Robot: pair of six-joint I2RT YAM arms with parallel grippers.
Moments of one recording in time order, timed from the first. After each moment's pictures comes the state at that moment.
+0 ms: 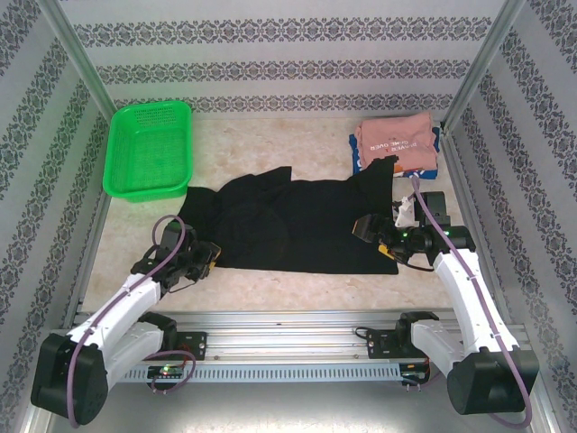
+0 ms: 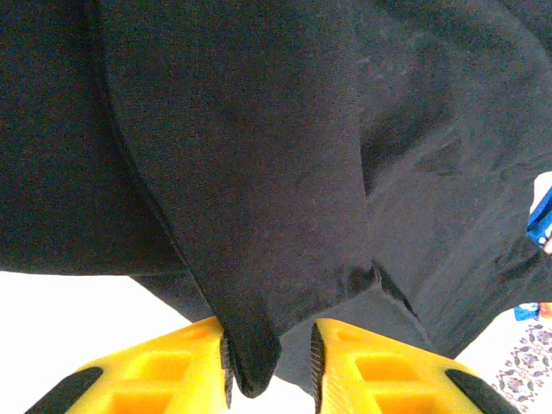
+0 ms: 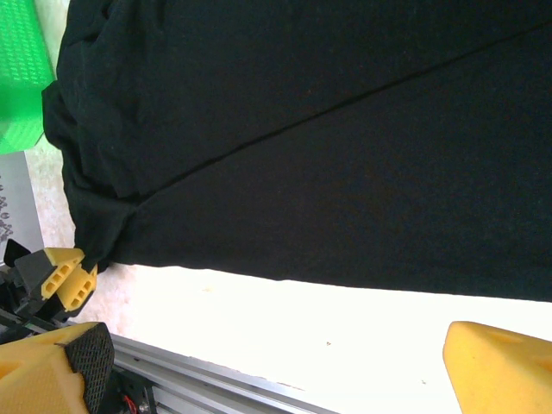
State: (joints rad) left arm -0.25 0.92 0.40 -0.38 0.23 -1.35; right arm 0.02 0.96 0.80 -0.90 -0.58 0.50
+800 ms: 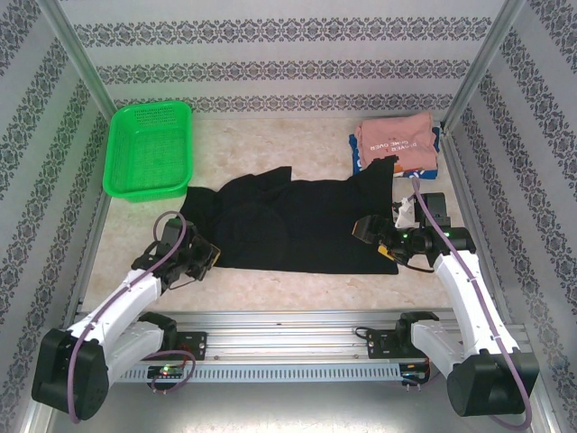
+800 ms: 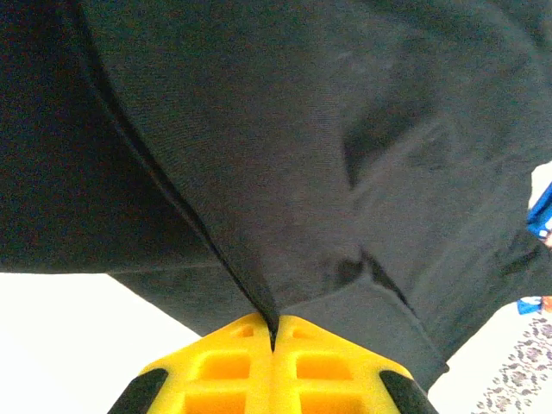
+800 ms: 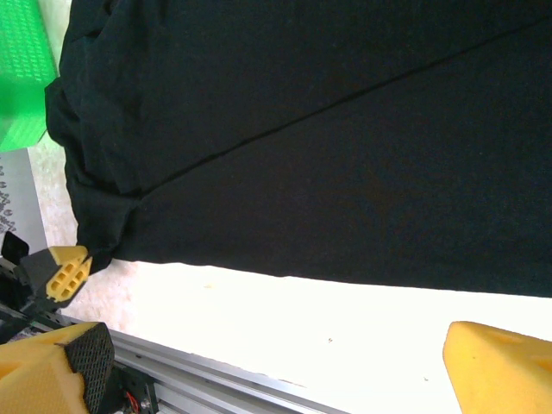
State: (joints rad) left arm -0.25 0.96 0.46 -0.40 0.24 -1.32; right arm 0.02 0.95 0.80 -0.91 -0.59 0.50
